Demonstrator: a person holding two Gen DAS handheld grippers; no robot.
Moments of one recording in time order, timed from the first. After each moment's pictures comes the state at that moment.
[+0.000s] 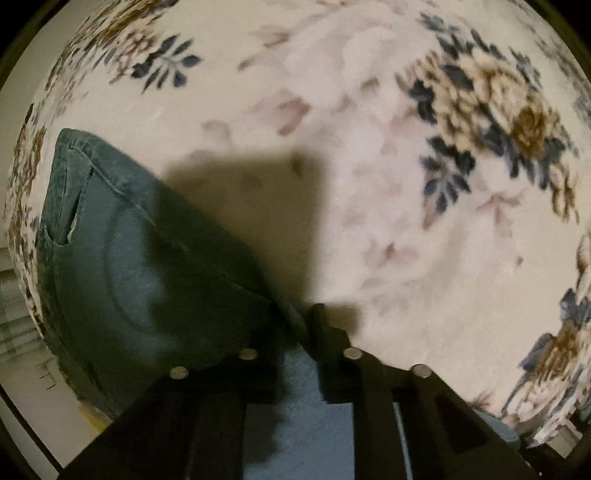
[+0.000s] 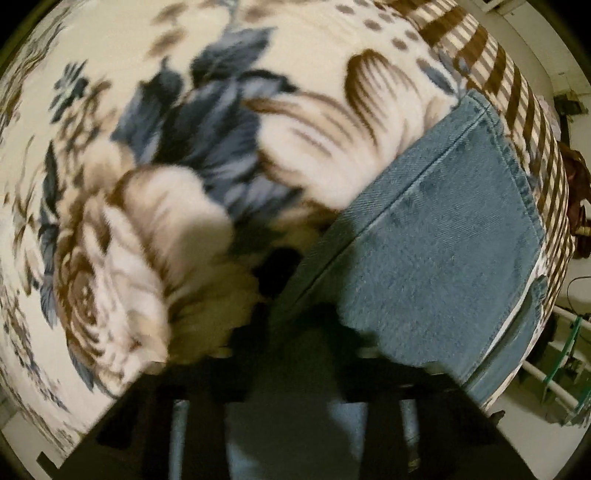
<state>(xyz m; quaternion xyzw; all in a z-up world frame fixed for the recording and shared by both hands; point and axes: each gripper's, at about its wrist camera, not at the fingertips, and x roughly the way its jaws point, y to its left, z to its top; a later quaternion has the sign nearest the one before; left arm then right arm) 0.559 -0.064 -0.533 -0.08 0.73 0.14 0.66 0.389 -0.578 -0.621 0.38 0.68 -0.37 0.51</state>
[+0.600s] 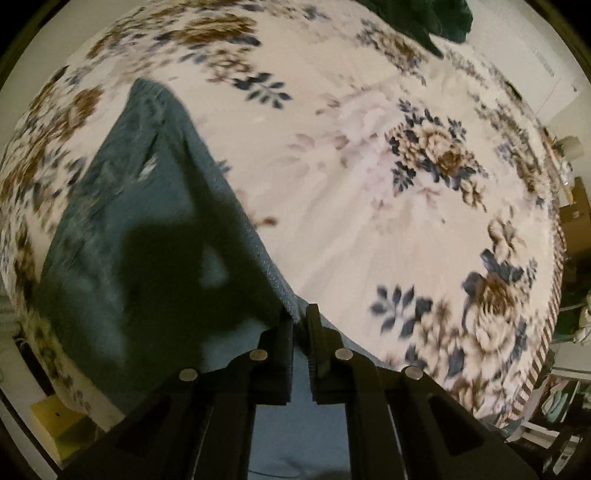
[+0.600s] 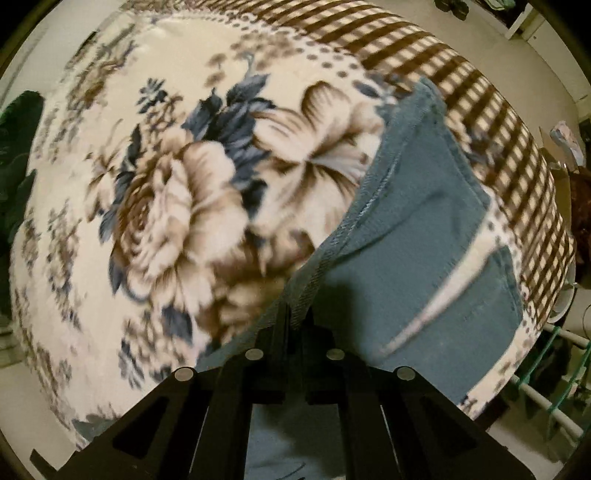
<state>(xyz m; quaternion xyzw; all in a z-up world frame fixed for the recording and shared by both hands) 0.415 -0.008 -0.388 -0.18 0.64 0.09 0.75 0.293 -0.509 -0.500 0.38 0.63 -0.31 0.61</state>
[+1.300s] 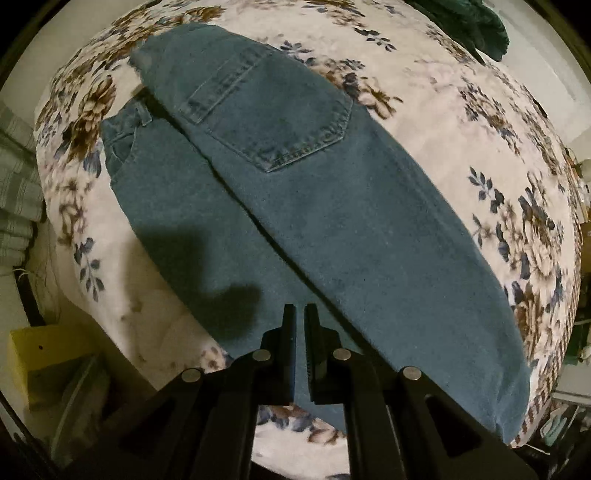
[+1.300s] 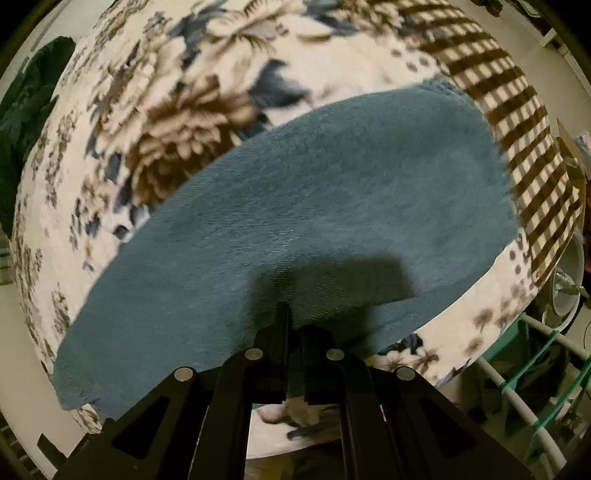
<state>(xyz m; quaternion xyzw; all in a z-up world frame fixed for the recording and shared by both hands) 0.219 0.019 -0.465 -0.21 0.60 0.15 0.75 0.119 -0.471 -0.533 0.35 0.67 -0.22 0.61</state>
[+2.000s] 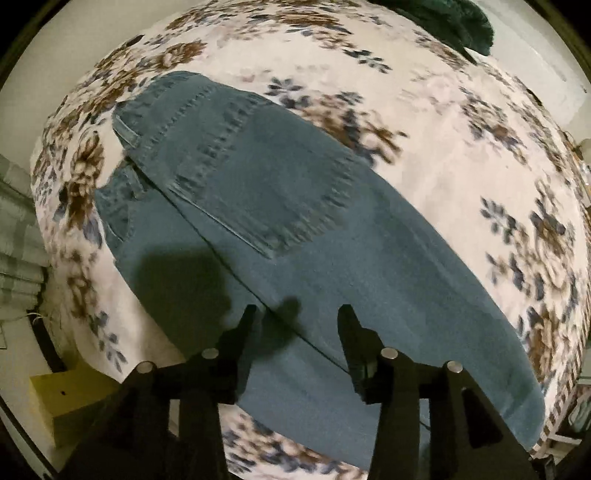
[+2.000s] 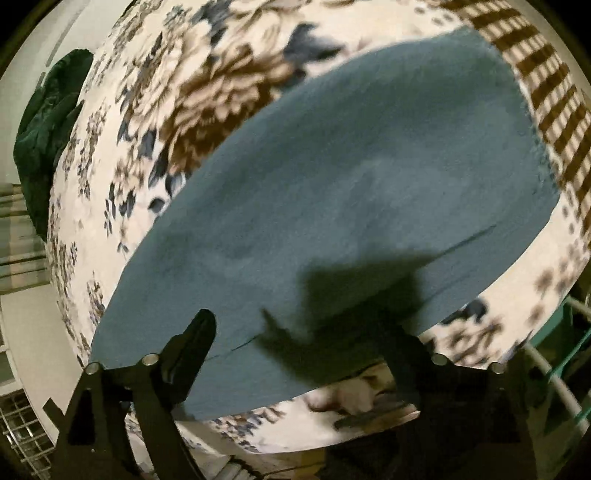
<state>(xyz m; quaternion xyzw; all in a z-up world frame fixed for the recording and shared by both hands) 0.271 0.052 -0.457 -0.15 0.60 0.16 0.77 0.113 -0.428 -0.546 0.43 0.64 -0.17 0.61</state>
